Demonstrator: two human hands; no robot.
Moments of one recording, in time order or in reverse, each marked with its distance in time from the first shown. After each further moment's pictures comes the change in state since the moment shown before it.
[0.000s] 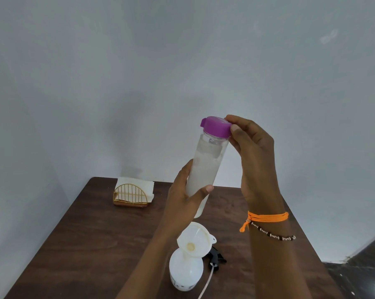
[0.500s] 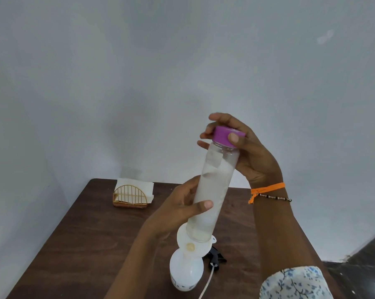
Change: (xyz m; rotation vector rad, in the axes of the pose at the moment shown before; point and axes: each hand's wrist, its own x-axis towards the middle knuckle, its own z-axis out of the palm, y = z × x) left_hand -0.010 0.012 -0.023 -0.144 -0.420 -0.033; right_hand 0.034 0.018 -0.018 0.386 -0.729 0.082
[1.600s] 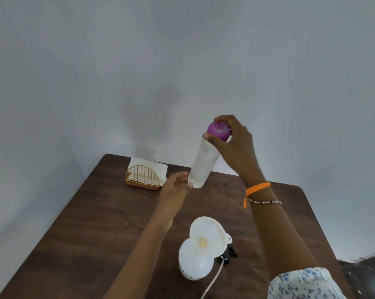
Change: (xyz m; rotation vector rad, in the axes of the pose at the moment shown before) left_hand 0.031 -0.085 -0.039 -0.031 0.604 -0.354; right_hand 0.049 0.091 -0.007 -0.916 0.439 0.066
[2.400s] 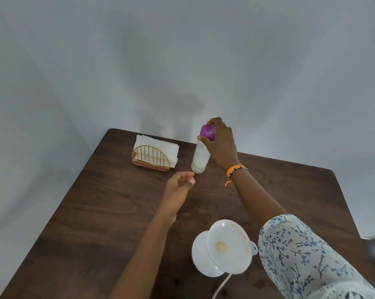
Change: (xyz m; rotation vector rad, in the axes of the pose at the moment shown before) left_hand 0.058 -0.064 -0.012 0.057 0.016 -0.261; right_hand 0.032 0.125 0.124 -0.213 -0.199 0.150
